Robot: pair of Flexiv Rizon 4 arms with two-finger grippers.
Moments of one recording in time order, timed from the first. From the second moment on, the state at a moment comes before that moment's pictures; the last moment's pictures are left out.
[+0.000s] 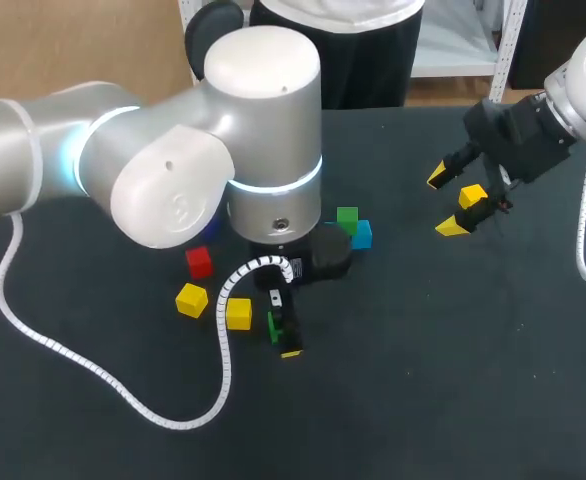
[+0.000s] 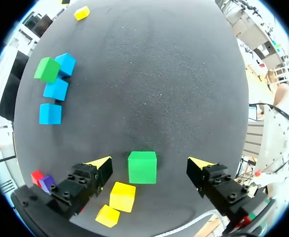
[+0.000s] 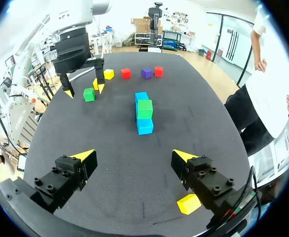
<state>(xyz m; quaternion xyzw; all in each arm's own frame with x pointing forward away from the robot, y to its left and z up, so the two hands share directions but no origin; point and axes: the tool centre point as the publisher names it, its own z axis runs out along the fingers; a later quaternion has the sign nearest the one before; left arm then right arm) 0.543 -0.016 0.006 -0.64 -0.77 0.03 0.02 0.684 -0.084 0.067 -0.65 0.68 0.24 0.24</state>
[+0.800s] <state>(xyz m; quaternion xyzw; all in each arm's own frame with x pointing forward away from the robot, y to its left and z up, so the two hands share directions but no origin) 0.547 -0.011 -0.004 -0.65 -0.76 0.04 0.03 0.684 -0.084 0.067 -0.65 0.68 0.24 0.24</state>
